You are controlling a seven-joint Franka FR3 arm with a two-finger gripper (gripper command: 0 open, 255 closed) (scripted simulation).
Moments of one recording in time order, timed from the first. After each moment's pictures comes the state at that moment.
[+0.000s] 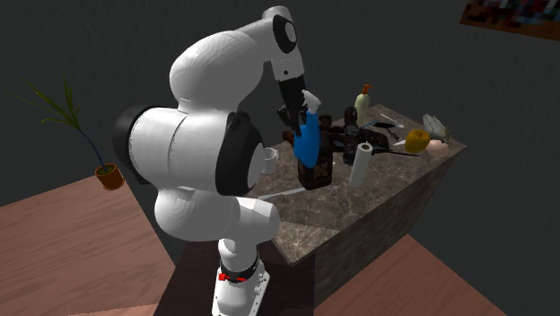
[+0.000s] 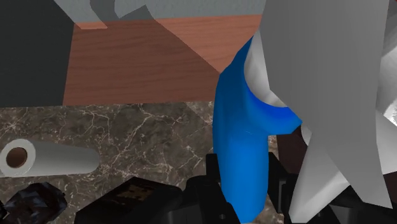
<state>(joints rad) -0.01 -0.58 -0.15 -2.19 -0.44 1.32 -0.89</state>
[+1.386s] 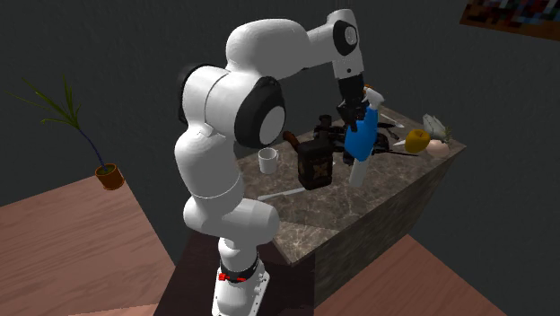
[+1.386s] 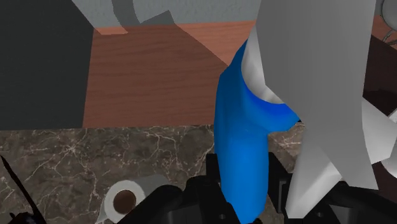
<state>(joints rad) -0.09 -0.18 -0.42 -1.88 -0.51 1.55 -1.19</state>
